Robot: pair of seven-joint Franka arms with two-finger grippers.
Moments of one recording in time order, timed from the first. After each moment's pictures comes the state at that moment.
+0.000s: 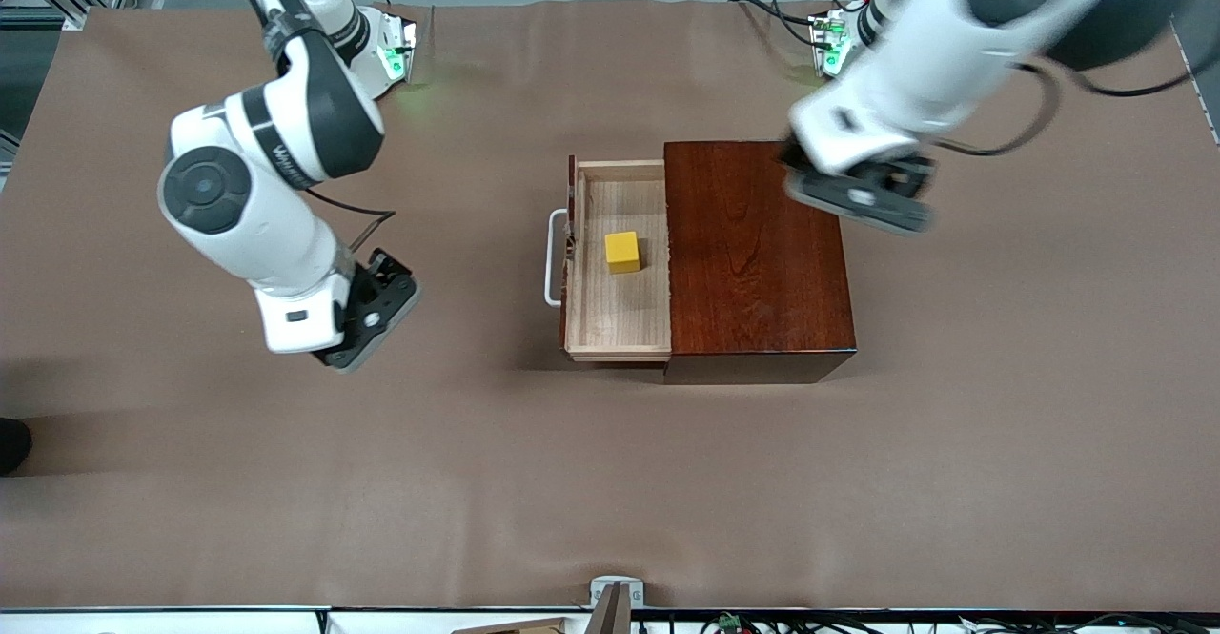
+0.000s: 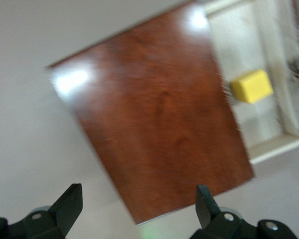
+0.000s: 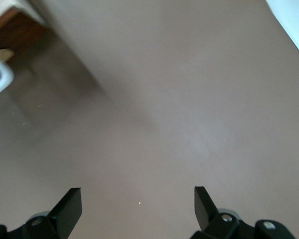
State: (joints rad) left arm -0.25 0.17 -0.34 -1.50 0.01 1.55 -0.14; right arm 0.12 0.35 0.23 -1.56 -0.09 1.92 -0.47
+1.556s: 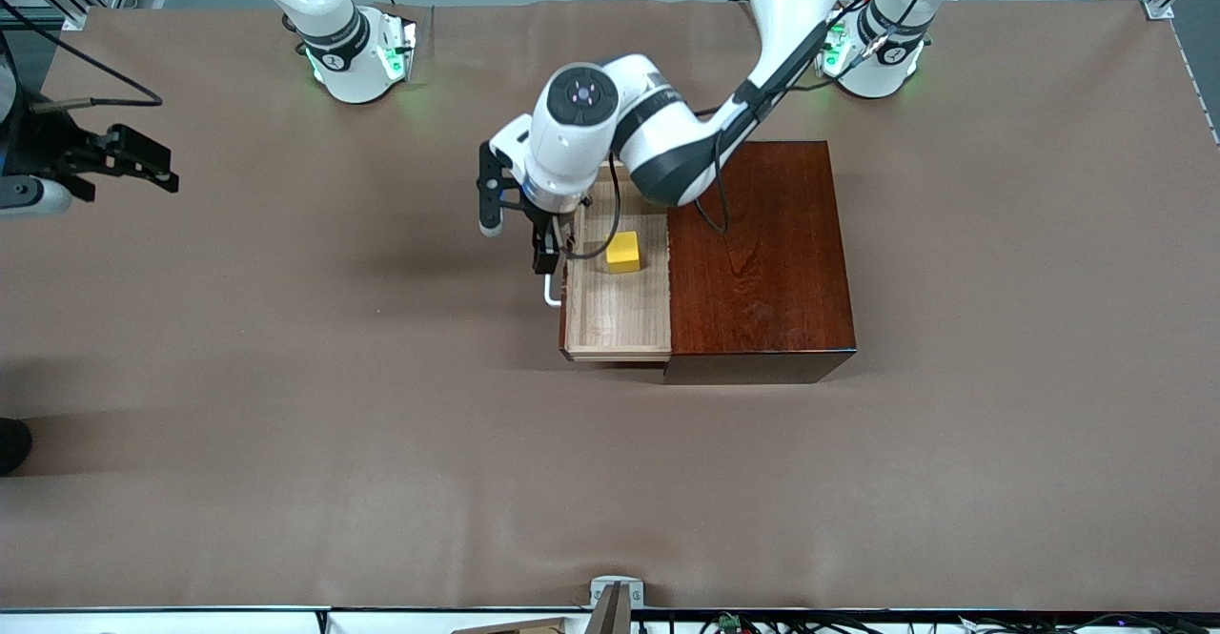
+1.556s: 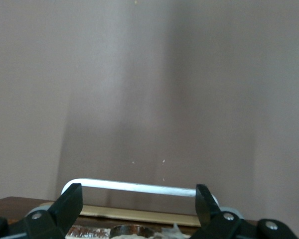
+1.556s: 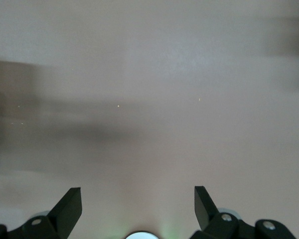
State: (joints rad) left arm -0.65 0.73 -0.34 -1.30 0.06 2.20 0.59; right arm 0.02 -0.03 -0.02 -1.59 0.01 1.46 -0.05
